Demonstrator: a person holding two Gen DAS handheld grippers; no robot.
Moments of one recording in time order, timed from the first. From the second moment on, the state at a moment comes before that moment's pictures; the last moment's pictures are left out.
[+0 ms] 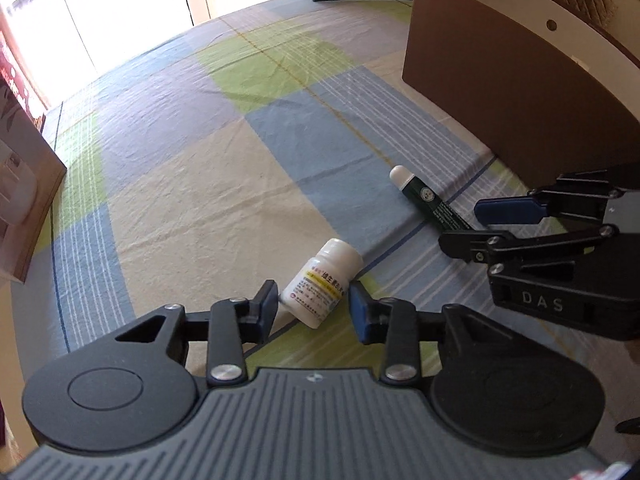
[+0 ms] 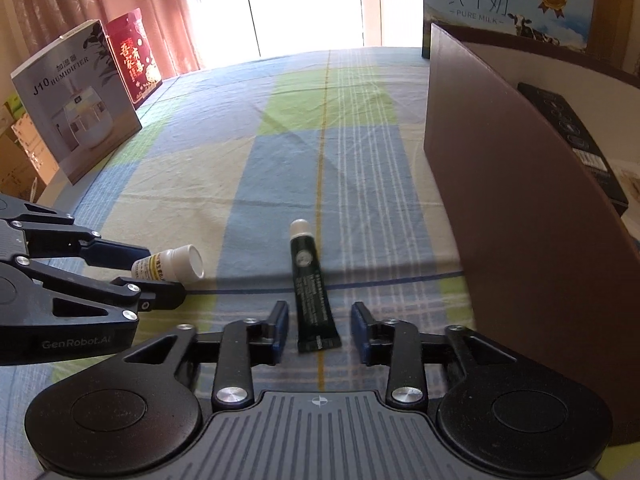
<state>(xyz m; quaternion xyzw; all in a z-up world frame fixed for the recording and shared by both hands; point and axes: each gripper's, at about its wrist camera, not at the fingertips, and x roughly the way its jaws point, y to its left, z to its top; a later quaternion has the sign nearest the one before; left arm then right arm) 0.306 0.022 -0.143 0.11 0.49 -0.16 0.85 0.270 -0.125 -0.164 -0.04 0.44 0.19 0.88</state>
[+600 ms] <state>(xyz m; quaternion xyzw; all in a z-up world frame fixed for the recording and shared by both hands) 0.303 0.007 -0.151 0.08 0.53 -0.13 0.84 0.276 -0.115 -0.173 -0.10 0.41 0.22 0.88</state>
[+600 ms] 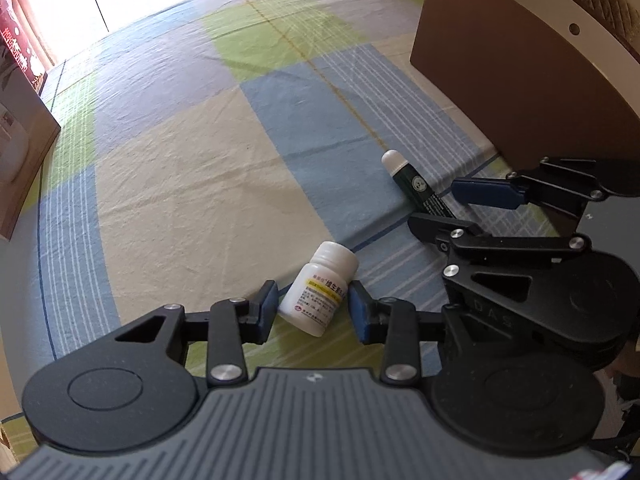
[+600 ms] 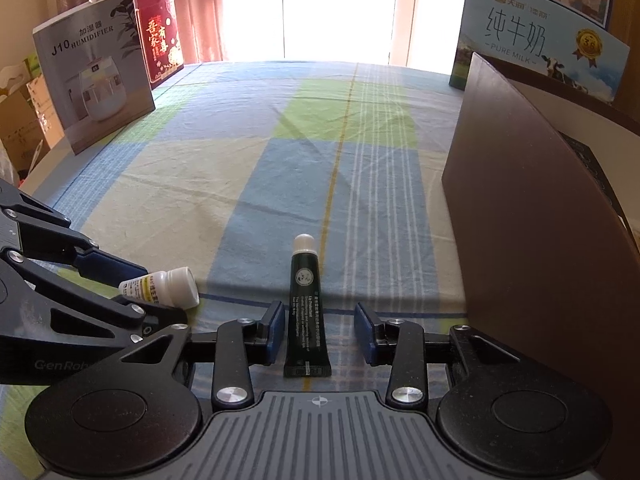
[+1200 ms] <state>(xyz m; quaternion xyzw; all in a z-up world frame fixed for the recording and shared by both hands) 0.282 0.017 -0.147 0.04 0.54 -0.10 0.83 0.250 -0.117 -0.165 -0.11 0.44 0.26 0.85</state>
